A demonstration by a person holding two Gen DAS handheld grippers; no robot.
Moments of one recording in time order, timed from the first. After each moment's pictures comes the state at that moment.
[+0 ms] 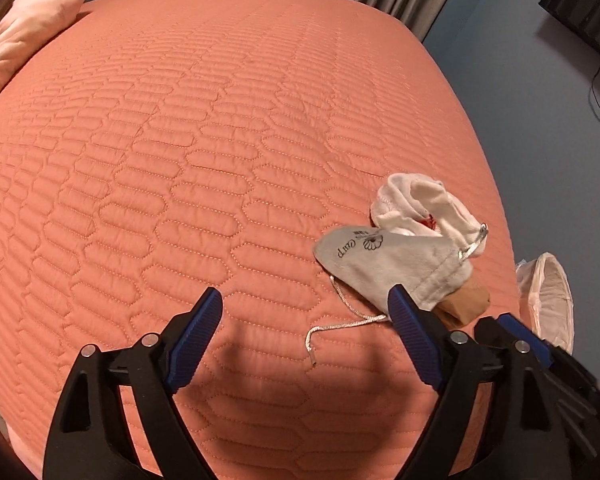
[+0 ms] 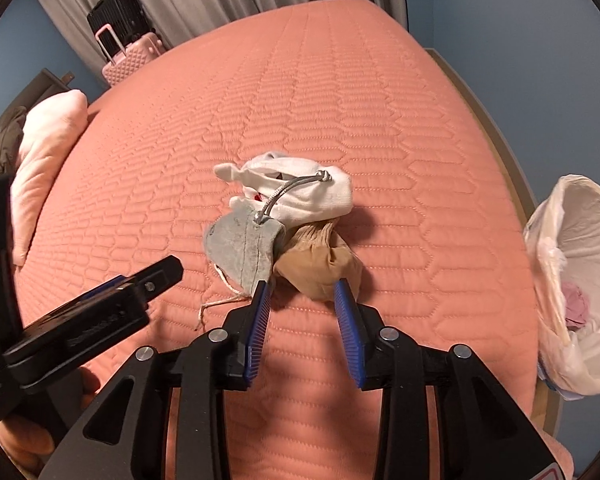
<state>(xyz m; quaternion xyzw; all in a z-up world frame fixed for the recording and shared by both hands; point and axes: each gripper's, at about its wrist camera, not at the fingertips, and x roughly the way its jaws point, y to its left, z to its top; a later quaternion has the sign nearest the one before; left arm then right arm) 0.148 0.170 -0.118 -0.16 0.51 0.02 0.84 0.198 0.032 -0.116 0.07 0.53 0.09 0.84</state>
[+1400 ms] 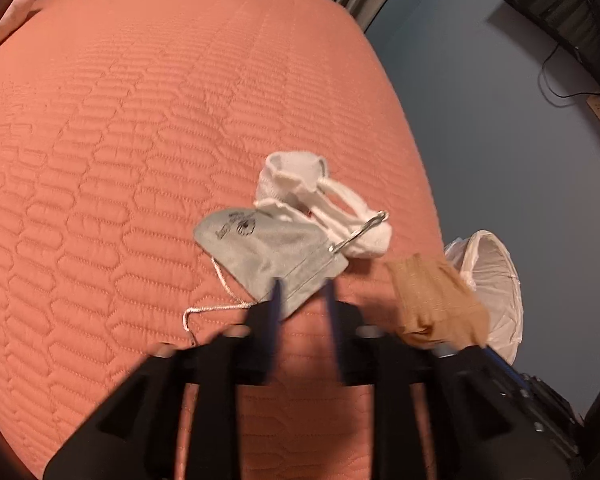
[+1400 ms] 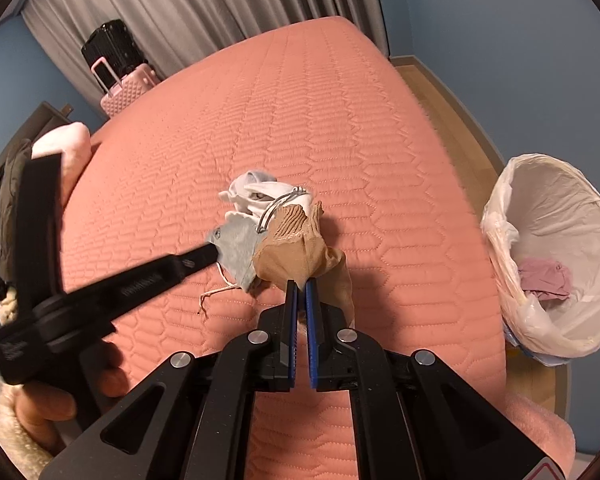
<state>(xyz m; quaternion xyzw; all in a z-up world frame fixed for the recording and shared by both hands) 0.151 0.117 -0.105 -0.19 0.52 -0.07 0.83 0.151 -0.015 -0.076 0.11 0.50 0.08 0.86</state>
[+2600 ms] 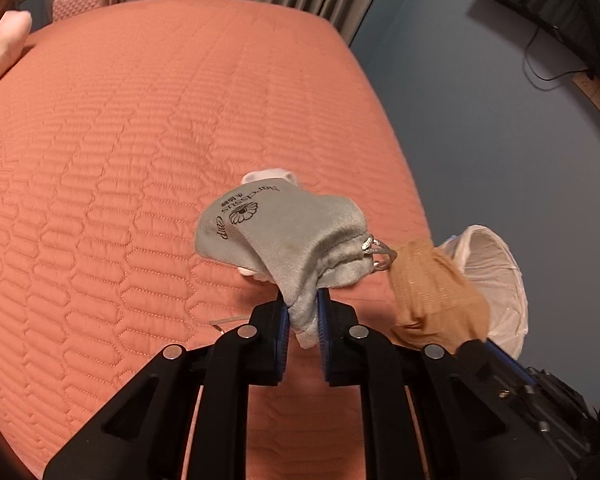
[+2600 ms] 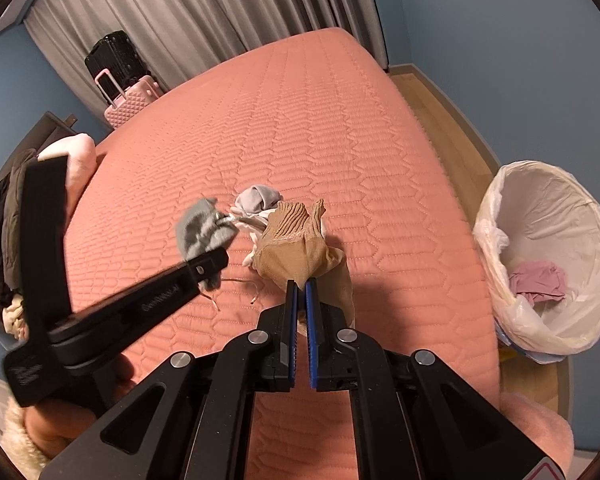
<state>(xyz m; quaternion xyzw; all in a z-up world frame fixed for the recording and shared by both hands) 0.129 0.106 -0.066 -0.14 0.49 -0.09 0.86 0.138 -0.026 -0.053 0.12 0.48 0.08 0.87</state>
